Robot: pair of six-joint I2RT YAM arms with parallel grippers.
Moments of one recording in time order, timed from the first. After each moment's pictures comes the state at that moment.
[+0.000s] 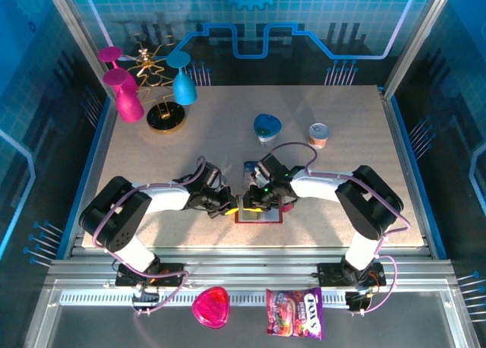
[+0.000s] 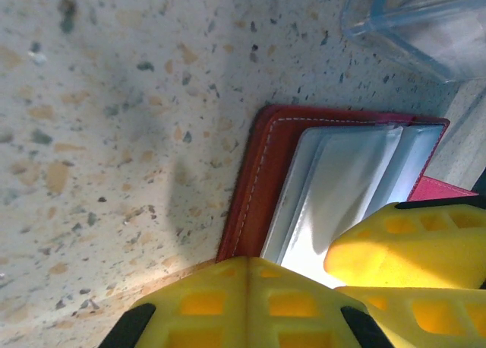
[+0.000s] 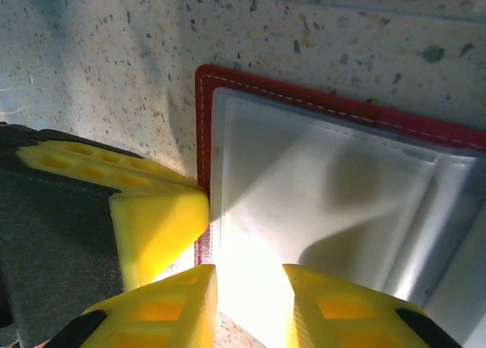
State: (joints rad) left arm -0.54 1.60 0.63 -0.06 0.54 -1.03; right arm 0.72 1.75 0.92 -0.31 -0.50 0.77
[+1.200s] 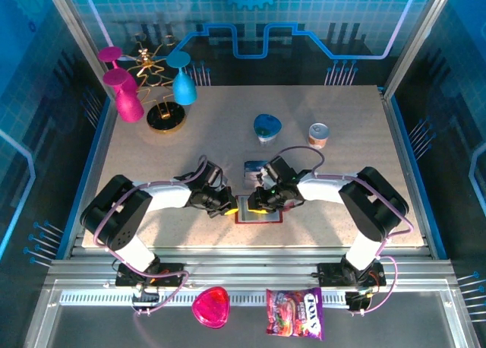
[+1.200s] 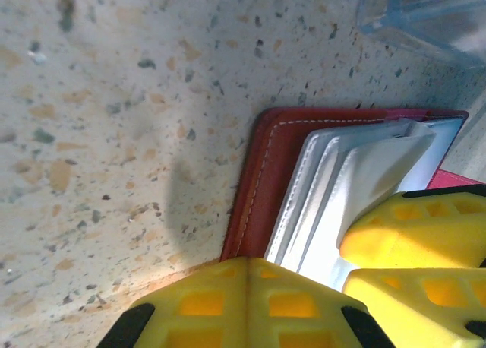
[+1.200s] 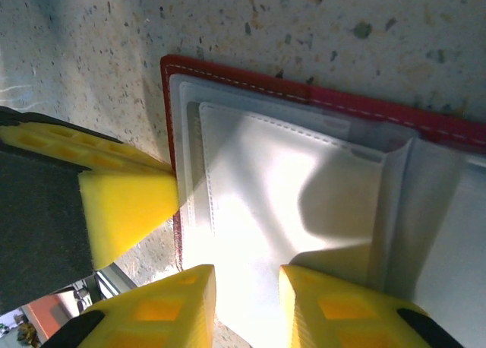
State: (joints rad) left arm -0.54 1.62 0.67 -0.13 0.54 -0.98; right arm 0.67 1.71 0.82 -0.21 -0.57 0.75
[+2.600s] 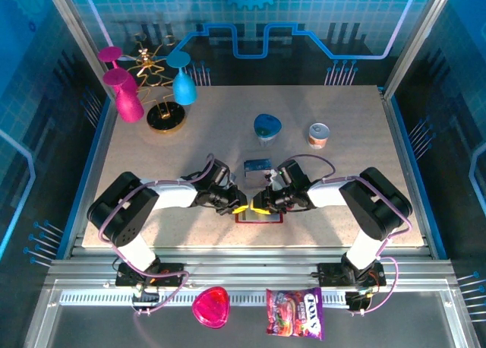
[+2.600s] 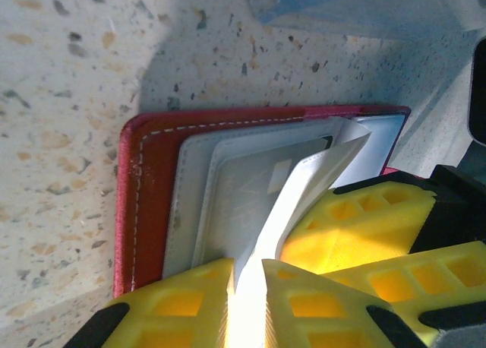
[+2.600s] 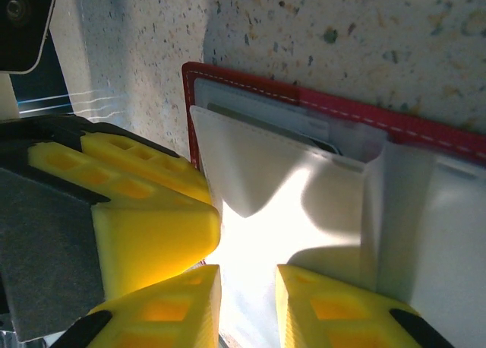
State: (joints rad) left arm -0.59 1.67 0.70 -0.02 0.57 -1.07; right arm 0.58 1.71 0.64 0.13 -0.74 0.84
